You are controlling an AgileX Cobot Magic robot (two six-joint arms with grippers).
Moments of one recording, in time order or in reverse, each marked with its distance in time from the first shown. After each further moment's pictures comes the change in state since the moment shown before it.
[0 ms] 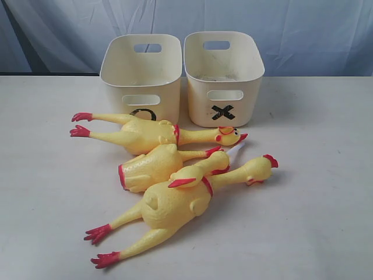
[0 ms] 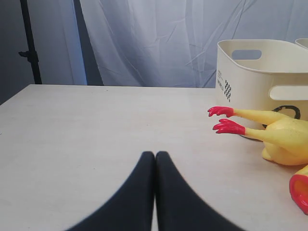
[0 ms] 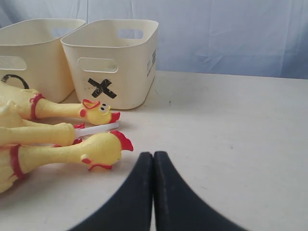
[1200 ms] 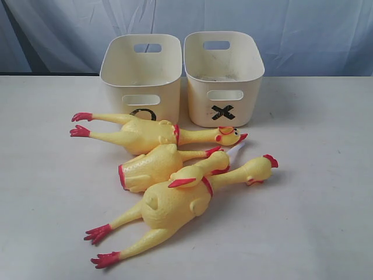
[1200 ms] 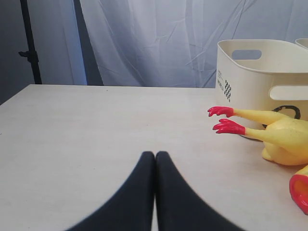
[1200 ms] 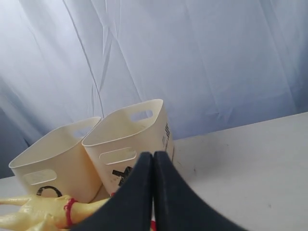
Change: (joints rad) left arm 0.000 0.000 0.000 0.000 0.000 0.000; right arm 0.000 0.000 0.002 0.186 -0.274 0.112
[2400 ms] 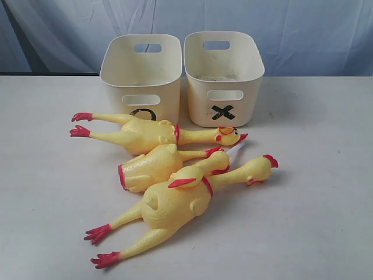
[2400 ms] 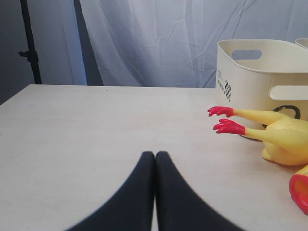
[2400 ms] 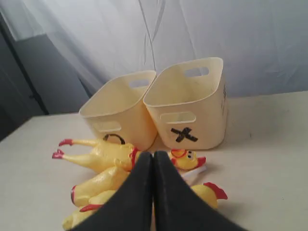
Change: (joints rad) left arm 0.000 0.000 0.000 0.000 0.000 0.000; right arm 0.002 0.219 -0.390 0.195 0.451 -0.171
